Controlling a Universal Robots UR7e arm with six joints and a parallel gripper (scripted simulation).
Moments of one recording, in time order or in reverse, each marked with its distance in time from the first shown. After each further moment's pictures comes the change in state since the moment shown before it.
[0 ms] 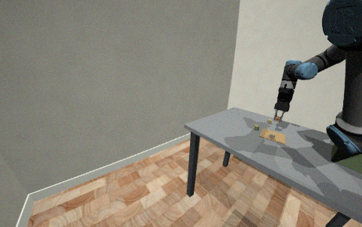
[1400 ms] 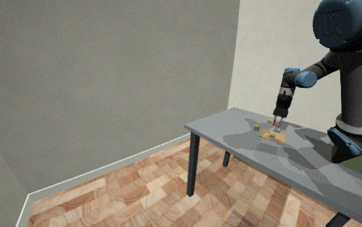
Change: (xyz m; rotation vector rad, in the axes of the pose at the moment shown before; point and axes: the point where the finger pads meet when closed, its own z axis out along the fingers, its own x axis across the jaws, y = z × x) arm -0.002 0.002 0.037 0.000 0.001 -0.028
